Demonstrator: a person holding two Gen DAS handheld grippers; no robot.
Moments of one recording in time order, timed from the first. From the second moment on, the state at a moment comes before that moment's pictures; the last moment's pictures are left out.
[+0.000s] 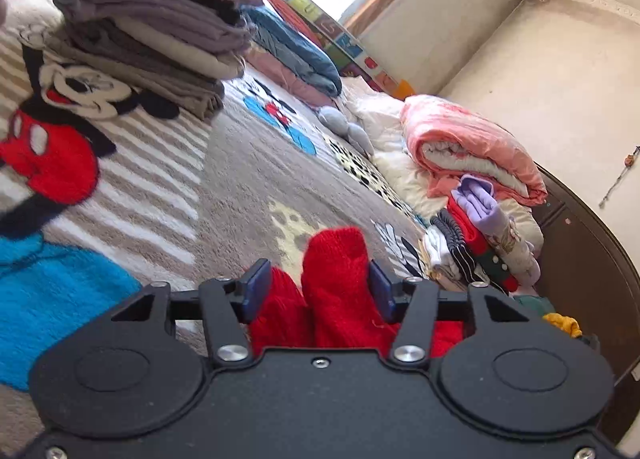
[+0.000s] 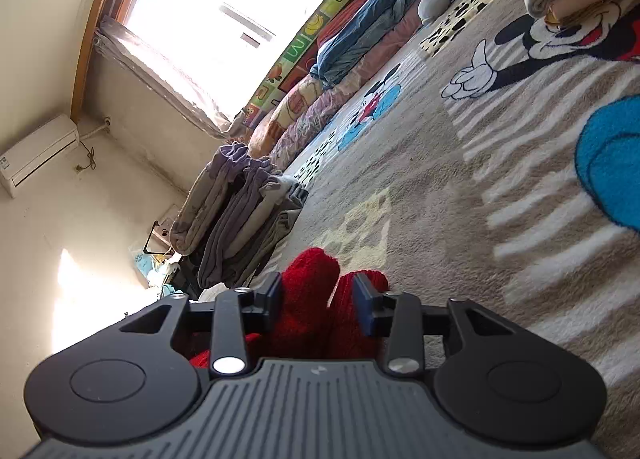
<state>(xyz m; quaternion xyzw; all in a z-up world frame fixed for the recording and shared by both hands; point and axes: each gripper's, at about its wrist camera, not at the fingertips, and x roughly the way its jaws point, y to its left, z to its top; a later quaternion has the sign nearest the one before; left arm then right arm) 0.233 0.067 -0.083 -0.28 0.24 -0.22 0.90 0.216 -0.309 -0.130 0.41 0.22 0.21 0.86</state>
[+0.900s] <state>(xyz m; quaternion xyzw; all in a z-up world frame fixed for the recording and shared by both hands) 0.171 -0.022 -0.091 0.02 0.24 -0.29 0.92 0.137 -0.223 -0.087 0.05 0.22 0.26 0.94</state>
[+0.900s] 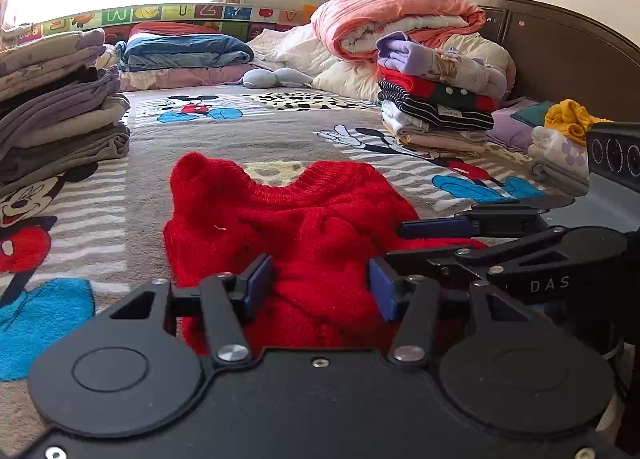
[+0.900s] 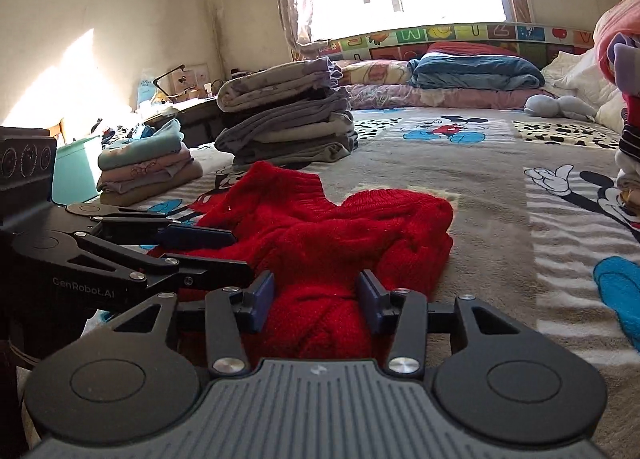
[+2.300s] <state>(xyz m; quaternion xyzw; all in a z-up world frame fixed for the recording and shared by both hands) 0.232 0.019 -0.096 -0.12 0.26 -0.29 0.91 0.202 -0.238 -0.100 0.10 0.24 0.26 0.93</state>
